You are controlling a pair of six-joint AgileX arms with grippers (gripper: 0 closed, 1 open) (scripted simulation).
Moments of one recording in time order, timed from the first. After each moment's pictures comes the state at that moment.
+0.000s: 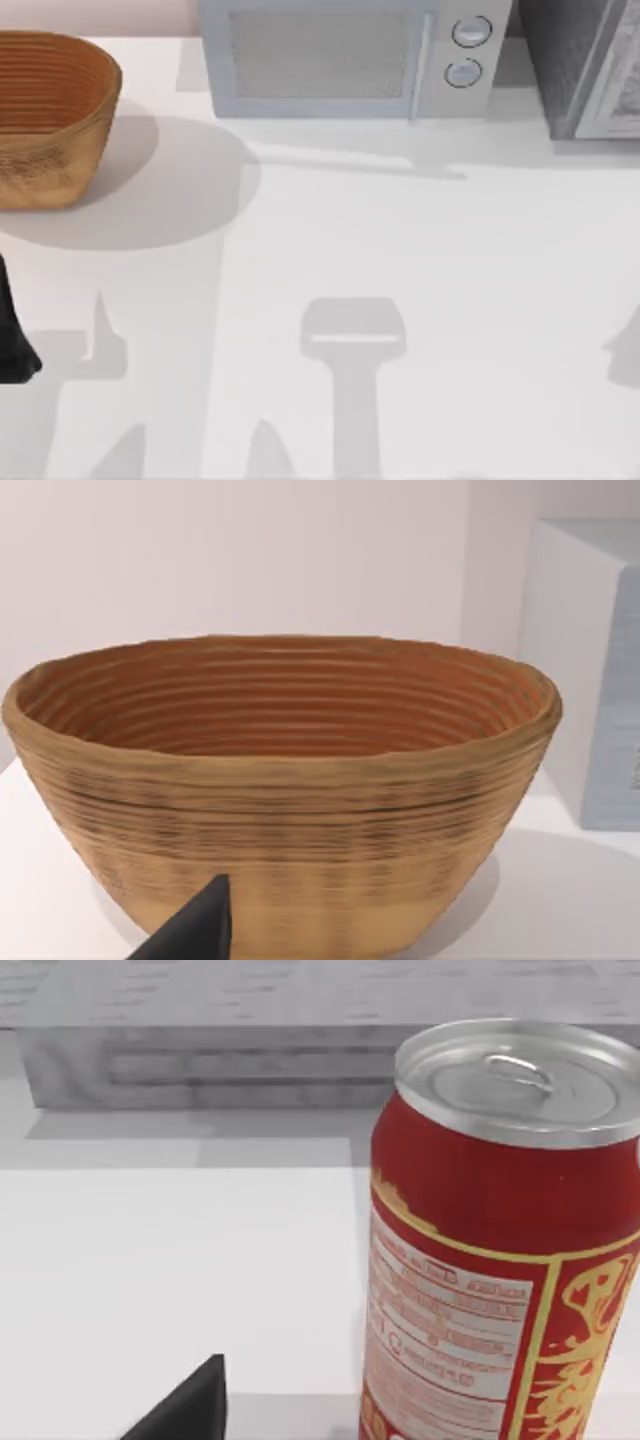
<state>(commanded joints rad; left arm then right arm) 0.00 0.00 0.00 0.00 0.00 0.00 5.87 2.17 0.24 1.73 -0.37 -0.06</state>
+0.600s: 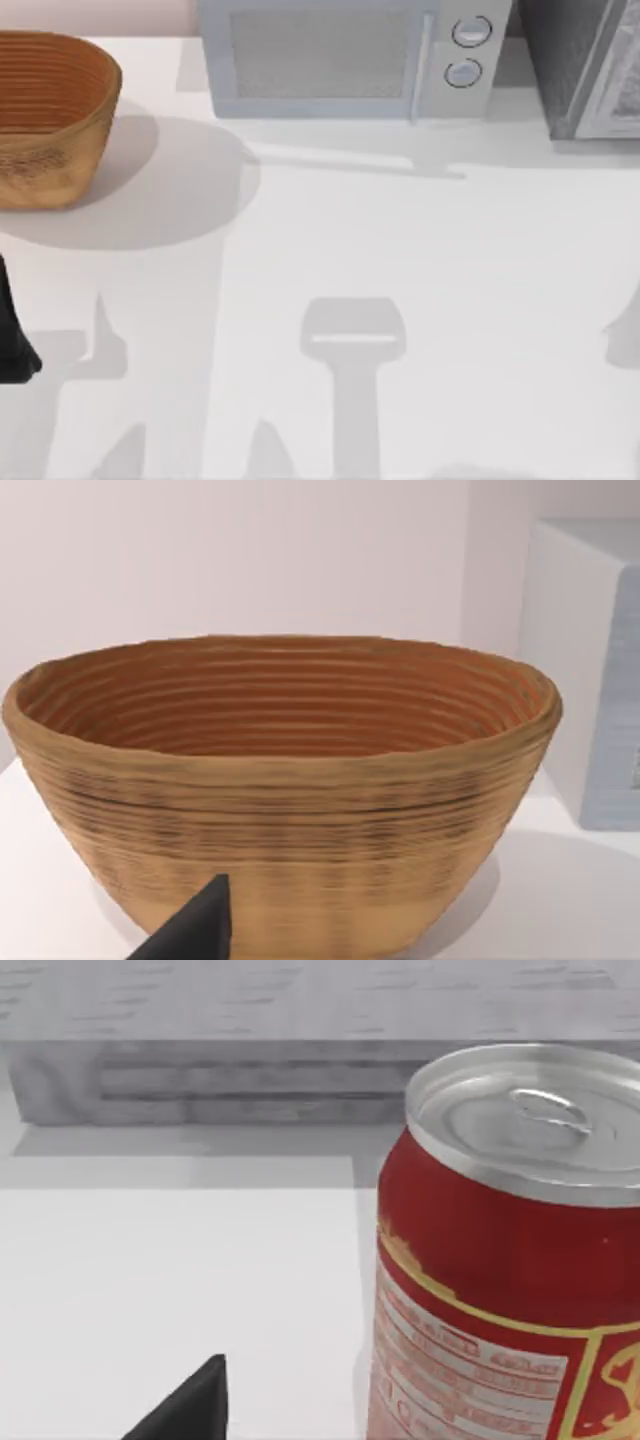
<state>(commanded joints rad) 0.00 0.00 0.00 0.00 0.00 0.00 5.89 2.19 0.30 1.68 -0.35 -0.06</state>
